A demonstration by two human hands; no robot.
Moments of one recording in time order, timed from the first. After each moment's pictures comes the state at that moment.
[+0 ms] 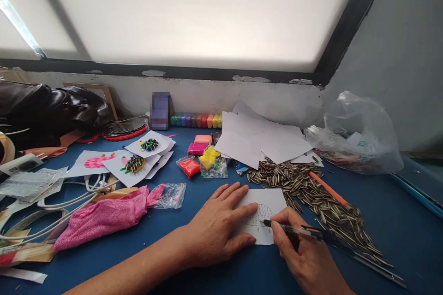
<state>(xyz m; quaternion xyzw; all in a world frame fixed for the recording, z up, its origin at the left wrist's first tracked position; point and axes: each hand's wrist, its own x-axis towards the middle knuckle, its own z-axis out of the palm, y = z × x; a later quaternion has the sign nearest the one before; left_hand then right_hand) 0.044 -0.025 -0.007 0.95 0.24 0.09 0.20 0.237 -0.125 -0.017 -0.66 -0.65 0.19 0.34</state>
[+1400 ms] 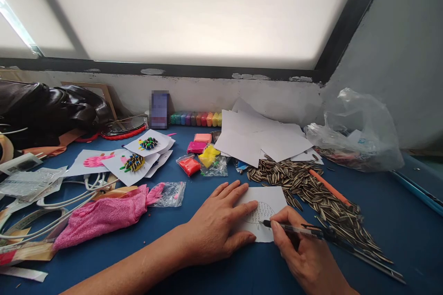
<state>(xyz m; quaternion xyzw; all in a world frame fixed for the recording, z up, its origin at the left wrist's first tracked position) 0.043 -0.025 -0.010 0.94 0.24 0.10 0.21 0.237 -0.125 -0.012 -0.65 -0.66 0.18 0.32</state>
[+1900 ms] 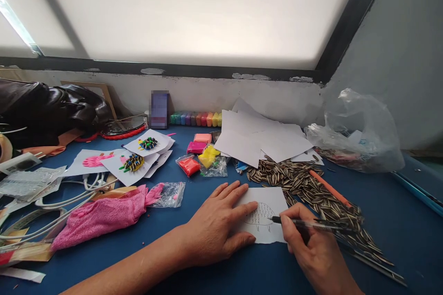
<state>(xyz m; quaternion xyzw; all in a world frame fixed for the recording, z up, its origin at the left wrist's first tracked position) 0.042 -0.024 -0.009 0.94 0.24 0.10 0.21 0.244 -0.123 -0.011 -0.69 -0.60 0.18 0.36</state>
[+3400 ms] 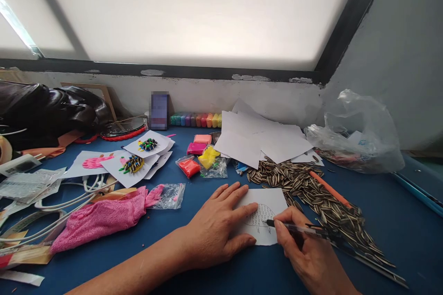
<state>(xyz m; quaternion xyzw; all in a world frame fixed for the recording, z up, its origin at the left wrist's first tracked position) 0.043 -0.024 -0.008 0.95 0.24 0.09 0.20 0.243 -0.123 -0.012 -0.66 -0.65 0.17 0.34</state>
